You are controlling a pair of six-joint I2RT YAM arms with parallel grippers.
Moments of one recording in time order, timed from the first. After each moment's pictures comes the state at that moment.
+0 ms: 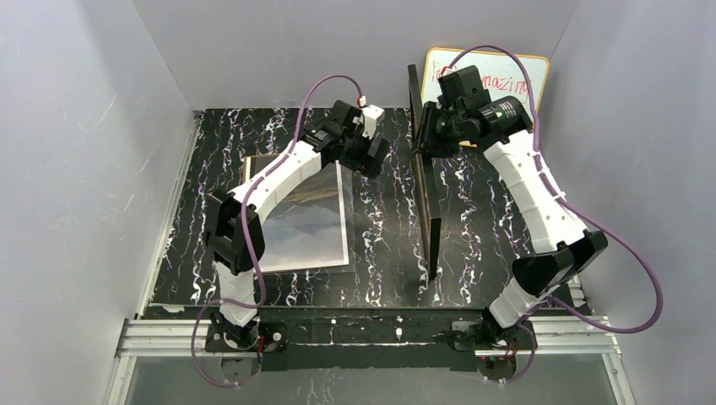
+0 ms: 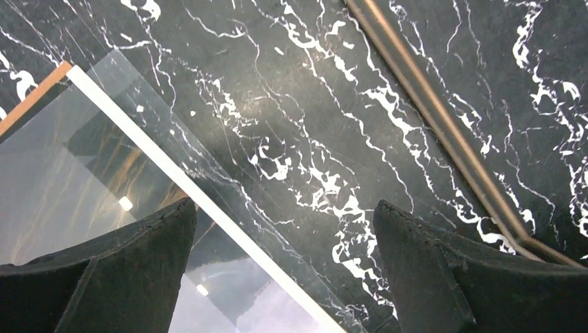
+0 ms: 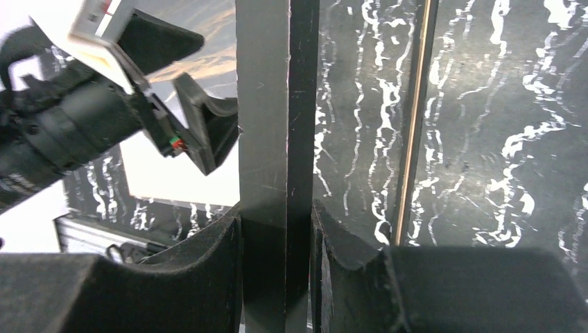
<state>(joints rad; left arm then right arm) -0.61 1.92 1.78 -0.66 0.11 -0.04 0.50 1.63 2.00 -1.22 -0.03 0.54</state>
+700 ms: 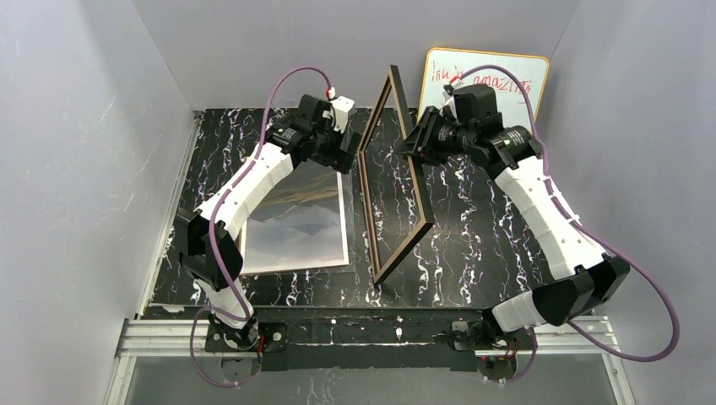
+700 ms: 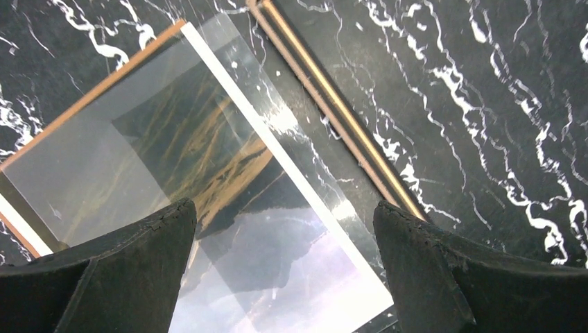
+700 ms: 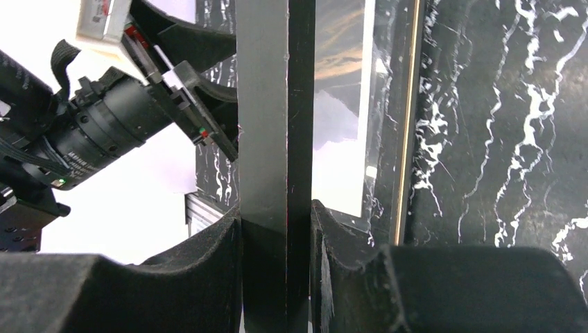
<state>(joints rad) -0.51 1.72 1.70 -0.75 0.03 0.02 0.48 1.45 1.70 -0.84 -0.32 0.76</state>
